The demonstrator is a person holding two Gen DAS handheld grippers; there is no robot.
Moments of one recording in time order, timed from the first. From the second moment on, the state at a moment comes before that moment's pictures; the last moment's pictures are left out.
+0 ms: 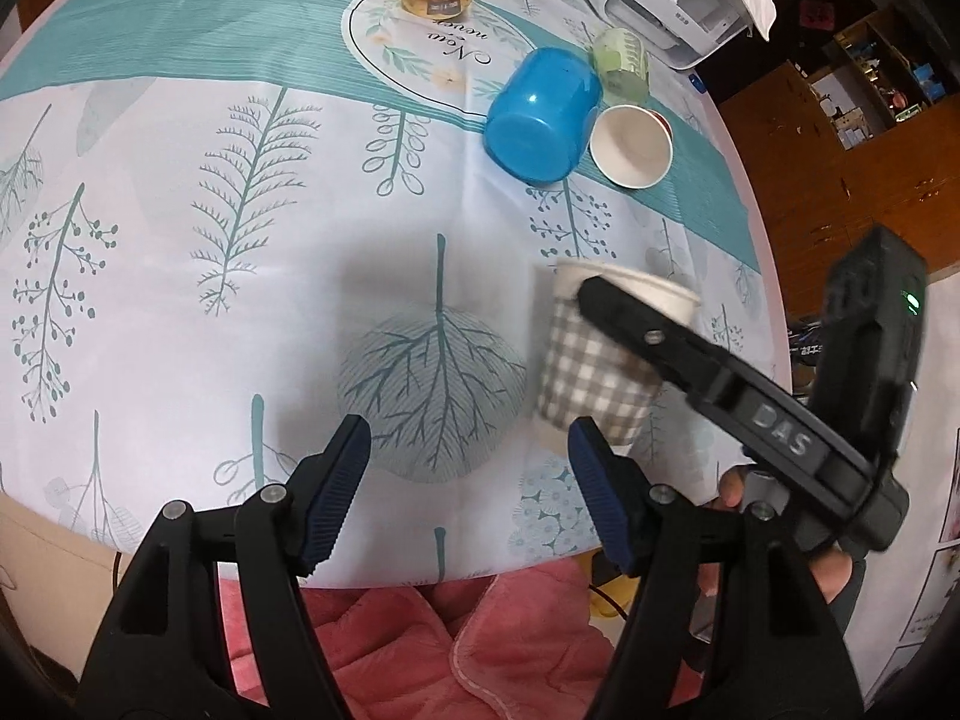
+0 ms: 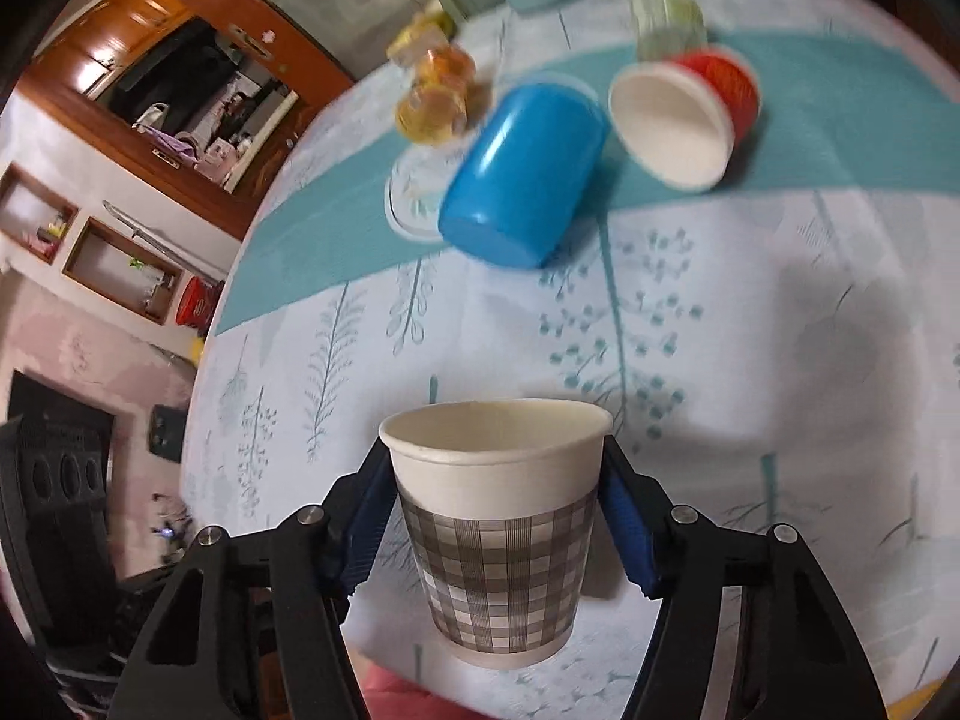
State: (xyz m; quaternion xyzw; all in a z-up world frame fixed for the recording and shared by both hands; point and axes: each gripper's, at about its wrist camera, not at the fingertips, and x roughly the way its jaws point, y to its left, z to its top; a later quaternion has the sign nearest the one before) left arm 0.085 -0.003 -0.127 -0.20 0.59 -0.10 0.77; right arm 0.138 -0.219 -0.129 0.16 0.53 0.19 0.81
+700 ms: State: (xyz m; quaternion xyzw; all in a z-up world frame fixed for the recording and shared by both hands) left arm 0.091 0.010 -0.141 -0.22 0.59 -0.07 0.77; right arm 0.065 -0.205 -0.129 0.02 0.23 0.15 0.96
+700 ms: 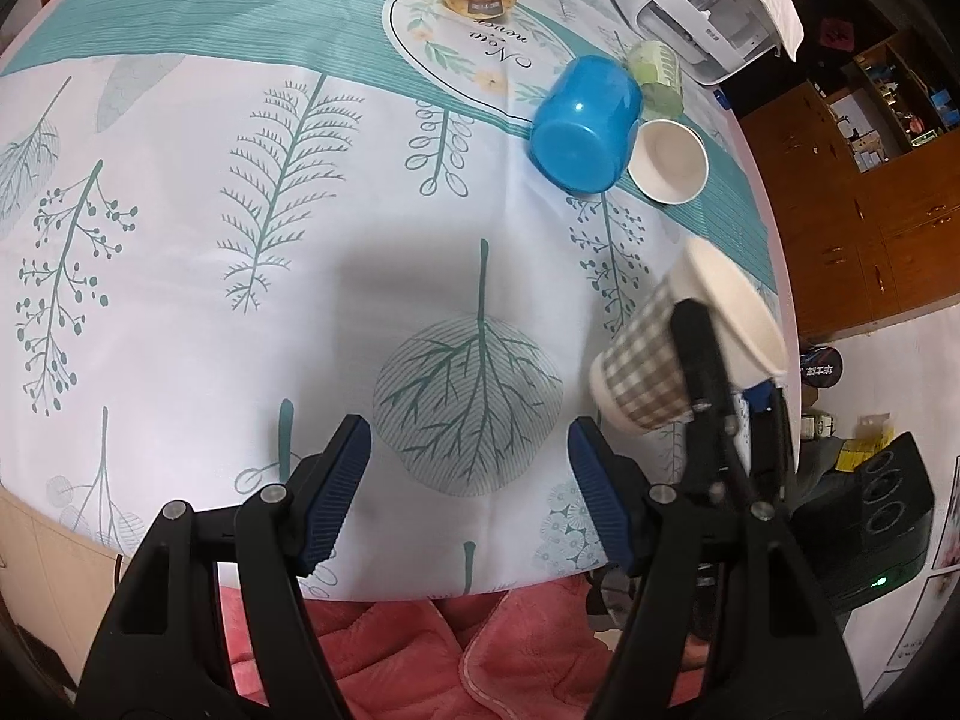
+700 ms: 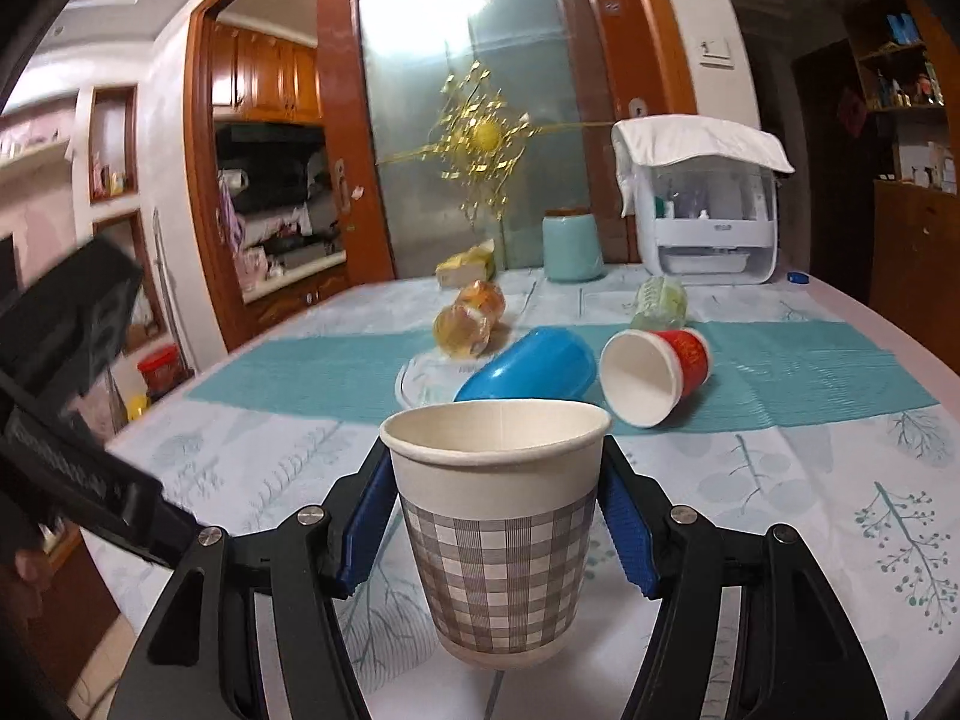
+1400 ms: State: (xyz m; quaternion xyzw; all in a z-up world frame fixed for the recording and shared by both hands) left arm 0.087 0.014 -0.142 -0.21 0.59 -0.06 0.78; right arm 0.020 -0.194 -0.167 -0.07 0.31 0.19 0.93
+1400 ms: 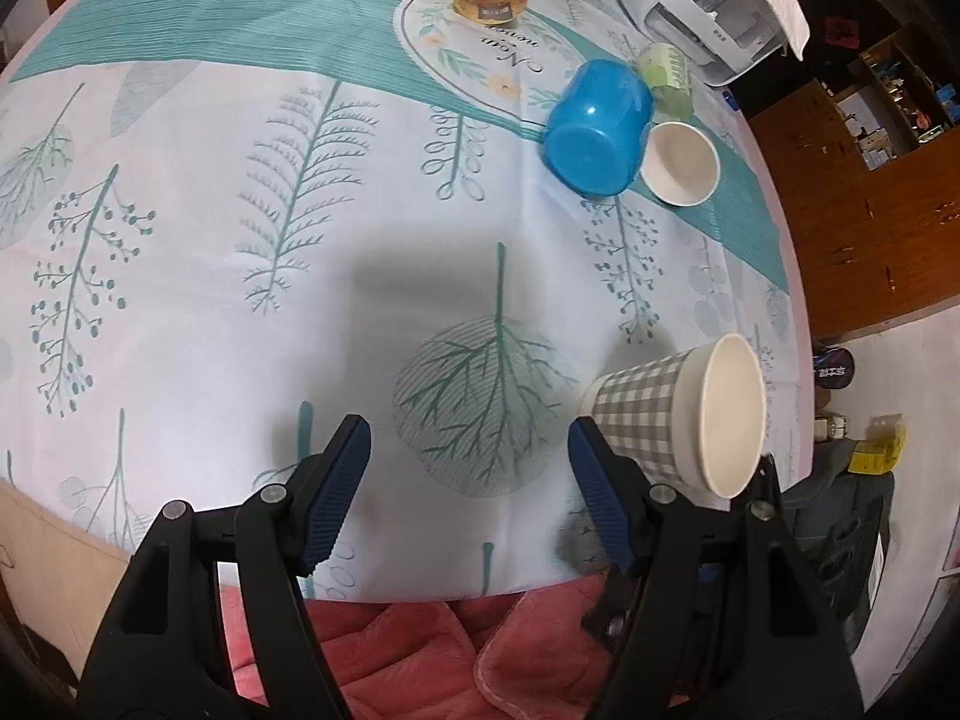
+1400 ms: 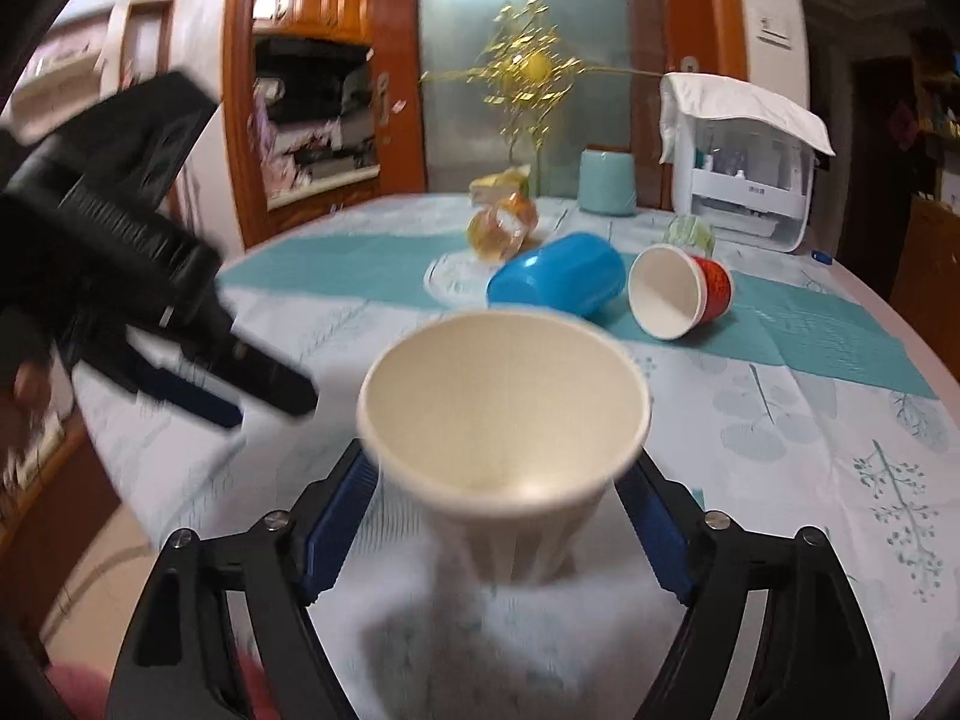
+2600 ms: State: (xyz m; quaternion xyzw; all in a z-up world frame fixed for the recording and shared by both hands) left arm 0.032 -0.039 0.044 -0.03 0.44 0.05 0.90; right arm 0.043 -0.235 0.058 -0.03 0.47 0.12 0.87
